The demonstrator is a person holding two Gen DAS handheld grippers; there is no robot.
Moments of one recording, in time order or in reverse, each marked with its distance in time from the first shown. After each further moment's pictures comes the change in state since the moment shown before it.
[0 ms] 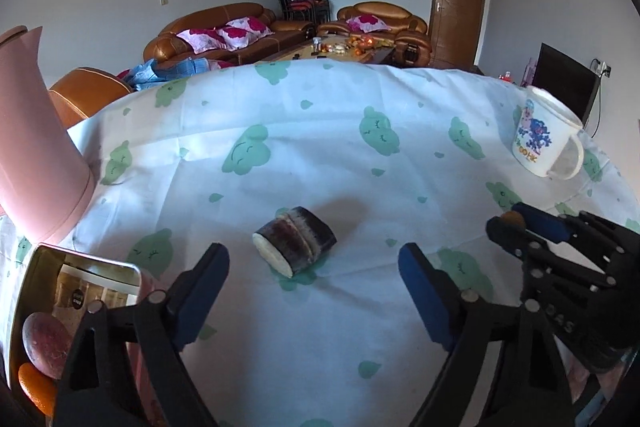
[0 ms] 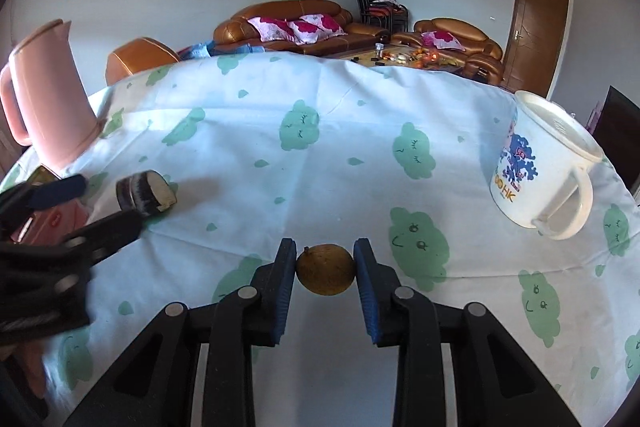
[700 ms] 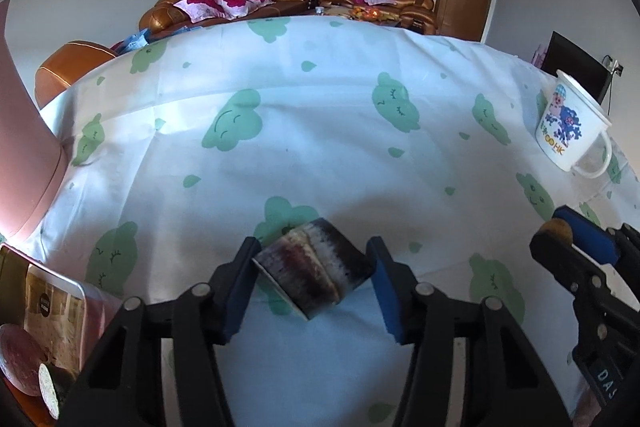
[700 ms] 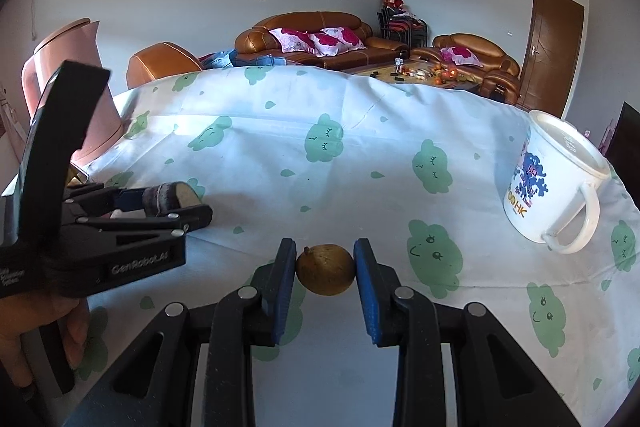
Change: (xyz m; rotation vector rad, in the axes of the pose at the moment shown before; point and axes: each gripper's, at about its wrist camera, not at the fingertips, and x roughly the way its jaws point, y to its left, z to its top) left arm 0.037 0.001 0.000 -0.015 0.105 -0.032; right arm -0.007 0.008 -0.002 -0.040 -0.042 0.062
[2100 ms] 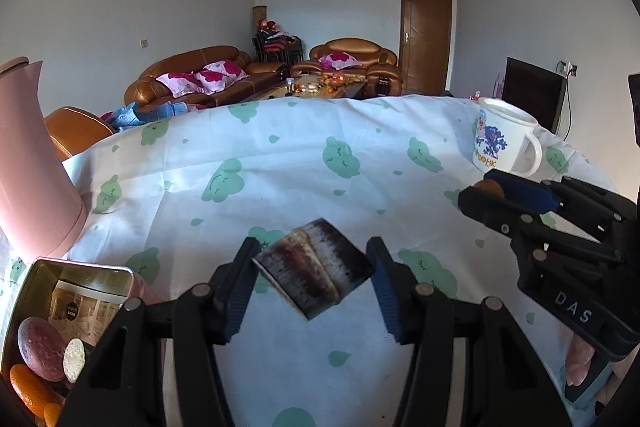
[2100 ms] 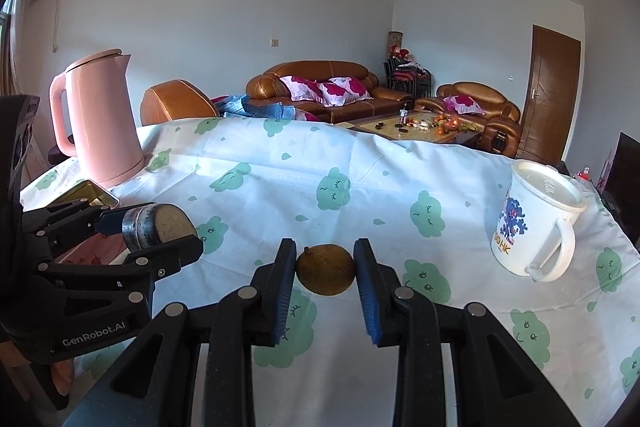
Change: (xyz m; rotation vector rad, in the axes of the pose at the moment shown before) left arm -0.072 -0.015 -0.031 0.097 -0.281 -0.055; right arm -0.038 0.008 -0.006 -0.045 -0.200 0.009
